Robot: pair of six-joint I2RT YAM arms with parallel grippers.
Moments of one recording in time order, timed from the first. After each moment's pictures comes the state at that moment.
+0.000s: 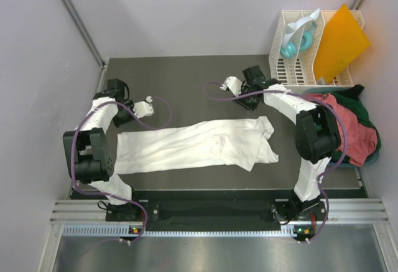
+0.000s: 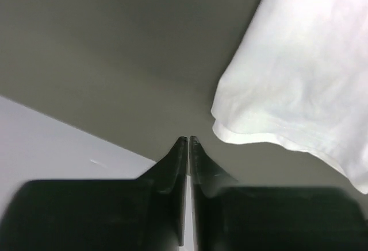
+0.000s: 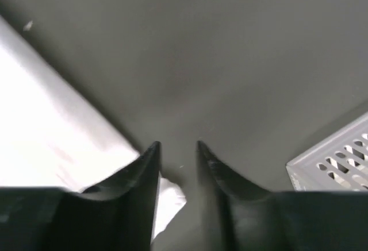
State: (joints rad) left arm 0.11 1.64 1.19 -0.79 0.00 1.32; right arm 0.39 1.89 1.42 -0.57 -0.07 -0.73
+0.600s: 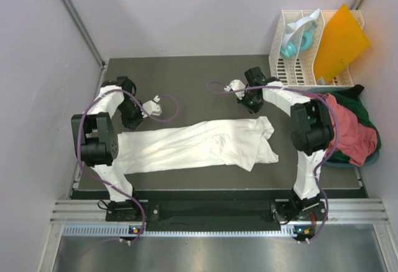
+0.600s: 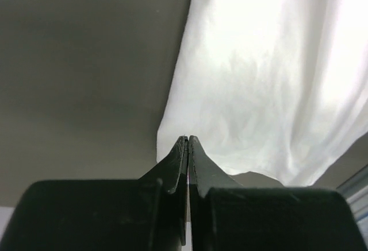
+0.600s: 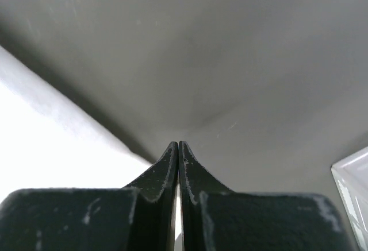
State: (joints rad) left arm 0.07 1.82 1.38 -1.08 0.19 1.28; right arm 0.34 2.01 1.50 -0.66 -0.09 -0.66
